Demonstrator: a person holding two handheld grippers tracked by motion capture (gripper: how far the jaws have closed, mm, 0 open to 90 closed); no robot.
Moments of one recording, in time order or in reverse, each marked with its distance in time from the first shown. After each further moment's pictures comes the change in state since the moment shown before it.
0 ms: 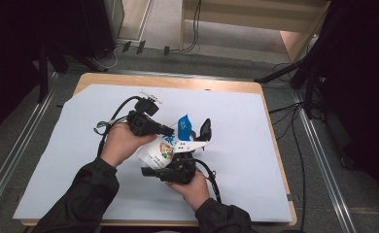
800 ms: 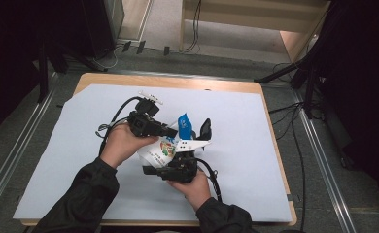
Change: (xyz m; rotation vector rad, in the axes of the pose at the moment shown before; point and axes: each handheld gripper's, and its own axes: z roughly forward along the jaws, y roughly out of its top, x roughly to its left) left arm -0.003 -0.002 0.001 -0.033 -0.016 0.044; right arm 0.001 0.004 -0.005 -0.010 -0.007 -0.018
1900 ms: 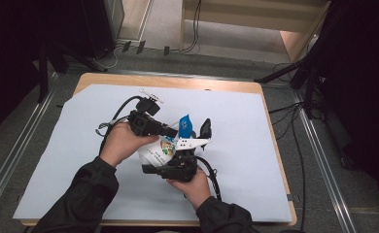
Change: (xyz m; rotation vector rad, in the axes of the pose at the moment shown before) left arm 0.000 0.004 -0.001 0.013 -0.003 -0.040; right arm 0.000 0.004 0.000 -0.005 0.025 0.019
